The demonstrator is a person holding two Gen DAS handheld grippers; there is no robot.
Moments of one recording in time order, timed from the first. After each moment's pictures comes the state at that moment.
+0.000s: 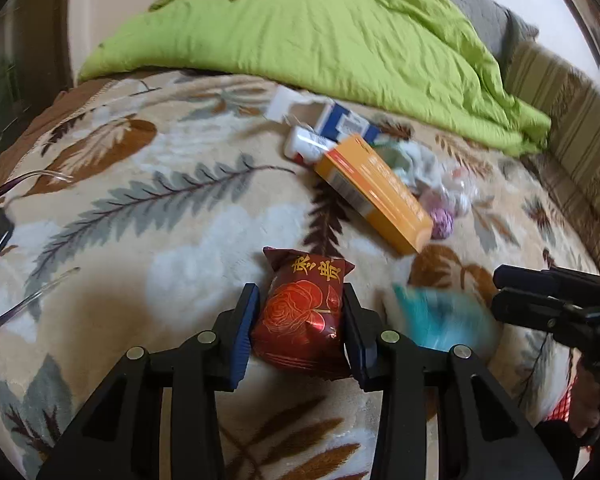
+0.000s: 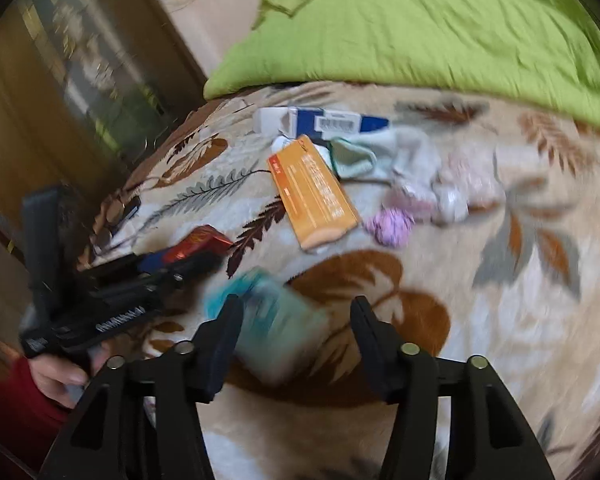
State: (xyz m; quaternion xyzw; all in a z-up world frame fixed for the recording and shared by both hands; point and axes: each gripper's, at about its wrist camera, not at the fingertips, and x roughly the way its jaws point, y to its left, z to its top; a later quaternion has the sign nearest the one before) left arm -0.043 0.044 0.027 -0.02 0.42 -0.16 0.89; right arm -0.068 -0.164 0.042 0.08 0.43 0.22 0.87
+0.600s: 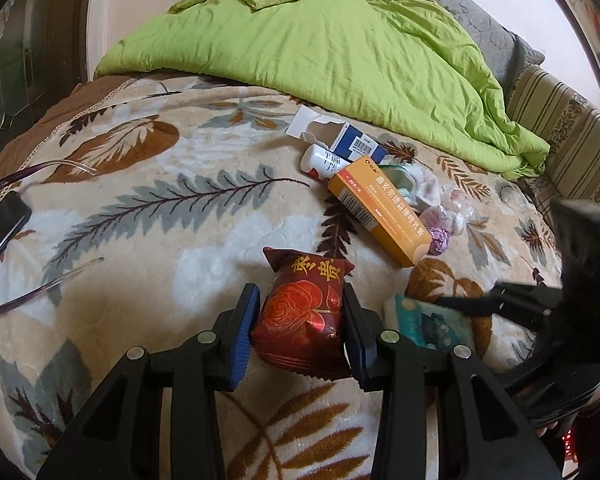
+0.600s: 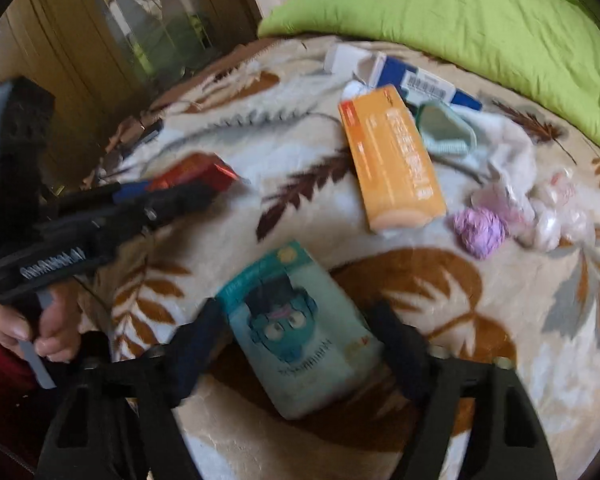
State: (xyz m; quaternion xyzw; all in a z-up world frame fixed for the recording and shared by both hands) left arm -0.054 0.062 0.037 -0.05 0.41 -0.15 0.90; right arm -0.051 -0.117 0.009 -0.02 0.47 0.28 0.84
